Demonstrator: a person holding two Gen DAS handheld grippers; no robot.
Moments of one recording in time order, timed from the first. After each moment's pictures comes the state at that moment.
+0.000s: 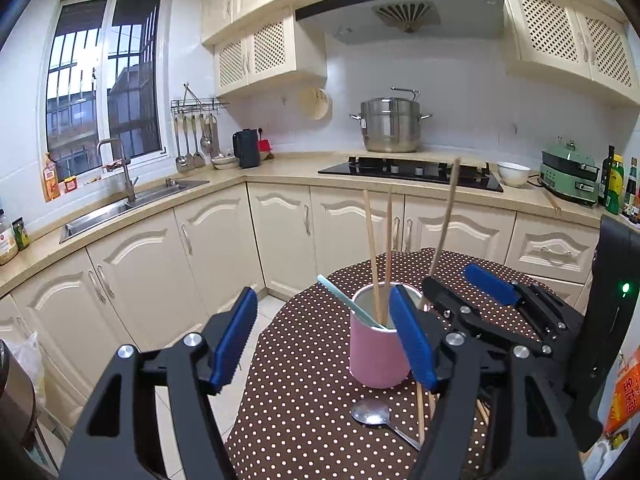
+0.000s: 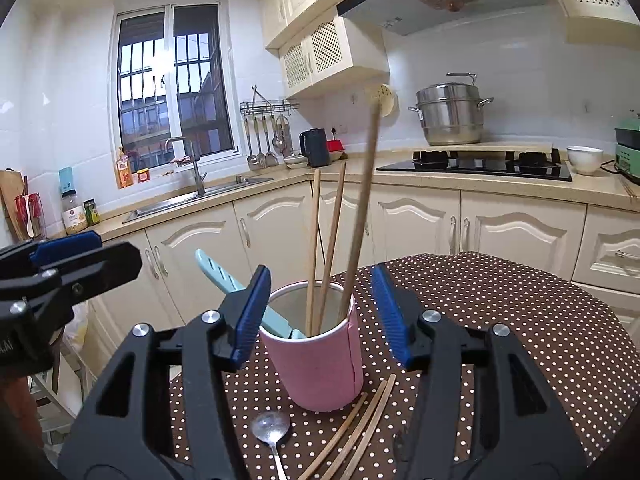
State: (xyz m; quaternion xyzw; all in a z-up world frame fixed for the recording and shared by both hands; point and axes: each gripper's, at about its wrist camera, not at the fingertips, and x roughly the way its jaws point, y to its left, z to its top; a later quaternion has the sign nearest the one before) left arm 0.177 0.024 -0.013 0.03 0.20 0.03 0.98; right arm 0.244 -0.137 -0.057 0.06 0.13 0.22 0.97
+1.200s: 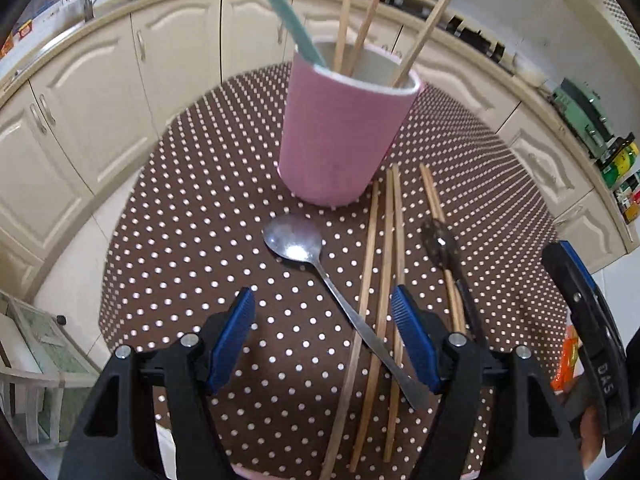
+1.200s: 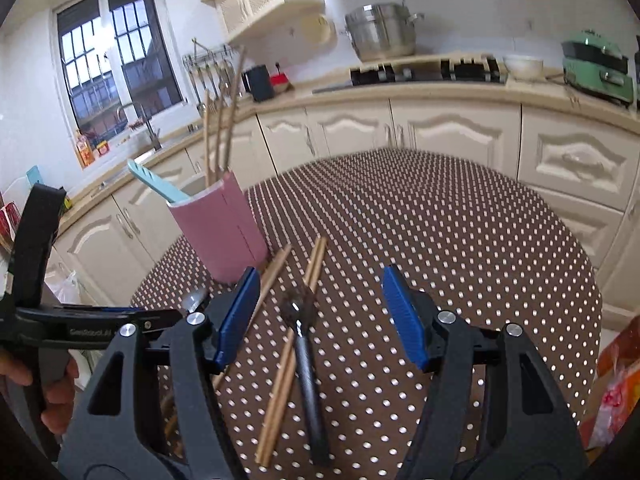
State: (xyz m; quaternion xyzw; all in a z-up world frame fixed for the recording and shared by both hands) left arm 0.229 0.009 -0.139 -0.10 0.51 -0.02 0.85; right arm 0.213 -0.244 -0.110 0.09 0.29 0.16 0.94
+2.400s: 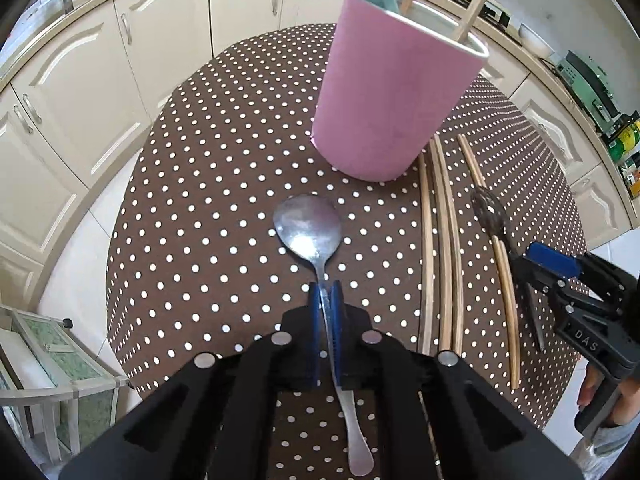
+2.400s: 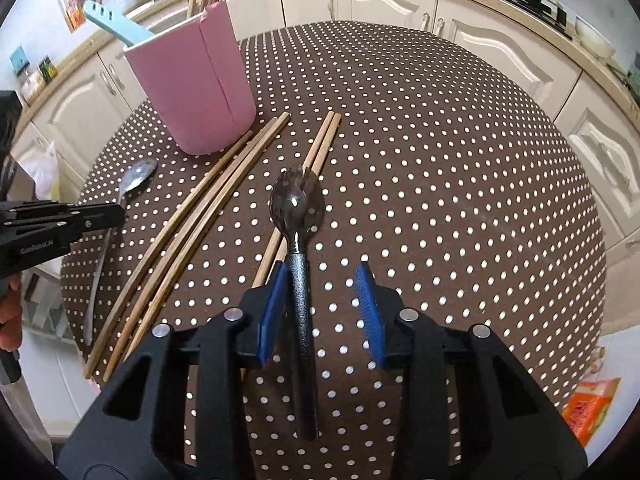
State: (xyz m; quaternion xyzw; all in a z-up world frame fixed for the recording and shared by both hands) left arm 0.237 0.069 -0.166 -0.08 0.55 -0.04 0.83; right arm 0.276 -0.192 -0.150 -0.07 0.50 0.18 0.84
